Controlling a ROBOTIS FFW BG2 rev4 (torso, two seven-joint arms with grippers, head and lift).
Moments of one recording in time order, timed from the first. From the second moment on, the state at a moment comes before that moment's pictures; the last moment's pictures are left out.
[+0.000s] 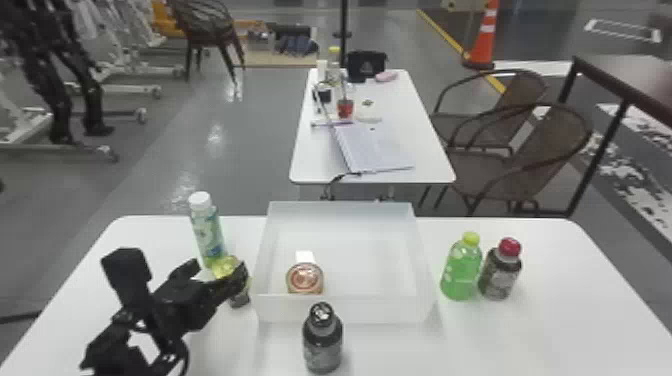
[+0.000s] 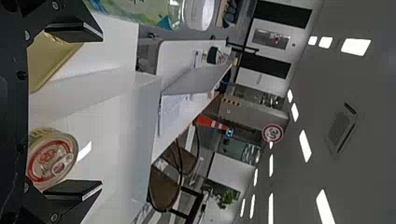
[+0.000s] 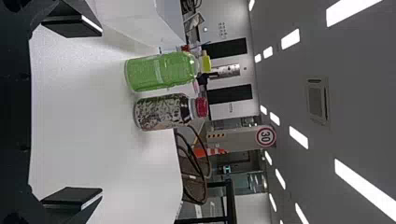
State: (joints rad) left arm 0.06 0.09 0.11 -1.64 0.30 0.22 -0.38; right arm 0.50 0.00 -0.02 -1.50 -0.17 -0.58 -0.02
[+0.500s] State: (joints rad) left arm 0.42 0.00 0.15 -1.88 0.20 0.05 -0.12; right arm 0.51 0.00 -0.02 -1.50 -0.17 -0.59 -0.02
